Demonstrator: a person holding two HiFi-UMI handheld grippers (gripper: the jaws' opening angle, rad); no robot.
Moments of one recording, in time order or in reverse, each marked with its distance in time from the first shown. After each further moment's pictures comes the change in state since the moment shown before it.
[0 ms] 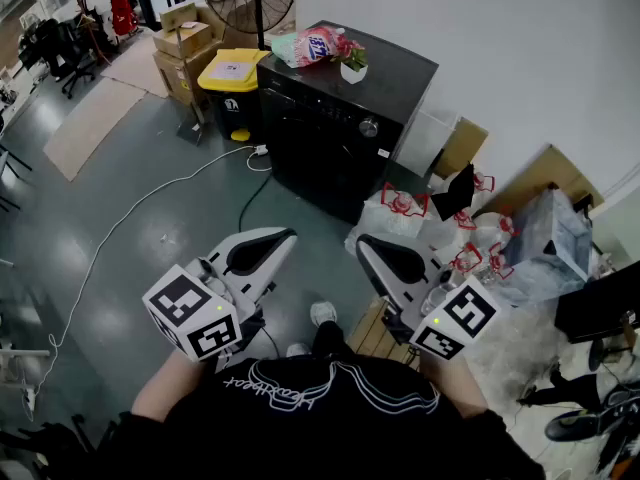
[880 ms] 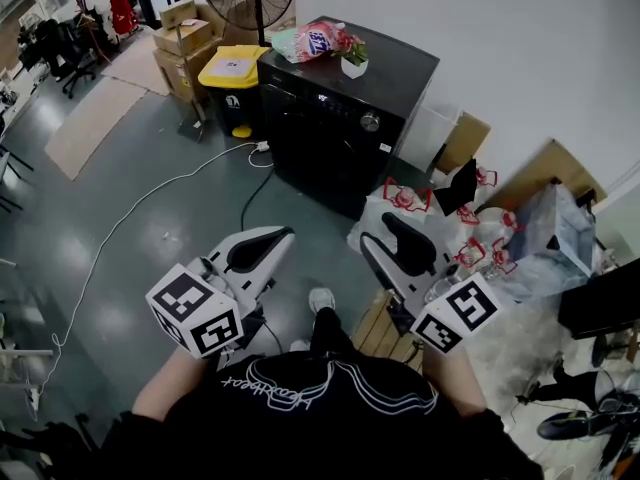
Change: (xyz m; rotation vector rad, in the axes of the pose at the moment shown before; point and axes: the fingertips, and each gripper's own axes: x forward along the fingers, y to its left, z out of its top) left arm -0.003 0.006 -0.016 -0.024 0.028 0.032; right arm -0.010 -0.025 -0.008 -0.005 -0.007 -0.140
